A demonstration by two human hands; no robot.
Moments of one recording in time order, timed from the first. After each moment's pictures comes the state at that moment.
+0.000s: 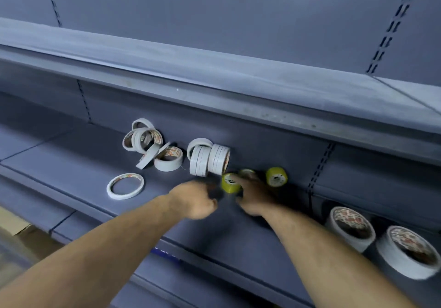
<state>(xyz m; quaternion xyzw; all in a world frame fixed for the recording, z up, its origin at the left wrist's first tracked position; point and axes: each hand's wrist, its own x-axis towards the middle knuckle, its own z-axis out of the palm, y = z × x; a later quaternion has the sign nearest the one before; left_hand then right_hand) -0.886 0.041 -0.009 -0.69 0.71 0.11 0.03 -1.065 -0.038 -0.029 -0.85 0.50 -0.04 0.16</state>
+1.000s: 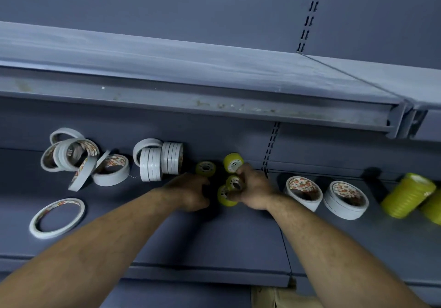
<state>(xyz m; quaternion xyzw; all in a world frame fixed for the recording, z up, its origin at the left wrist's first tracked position) -0.931 -0.024 -0.020 -0.58 0.79 0.19 -0.02 -1.144 -0.030 -0.027 -0.70 0.64 -0.16 0.27</state>
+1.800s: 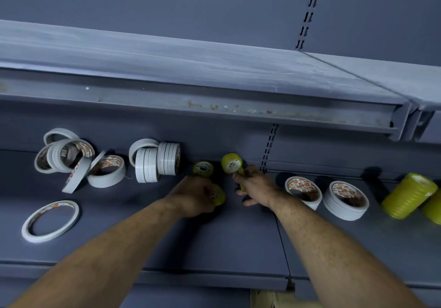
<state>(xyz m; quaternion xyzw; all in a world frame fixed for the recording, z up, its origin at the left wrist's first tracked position) -0.942 -0.032 -0.046 -0.59 0.76 0.25 -0.14 -1.149 -0.046 -0.033 -0.55 0.64 -0.27 0.46</state>
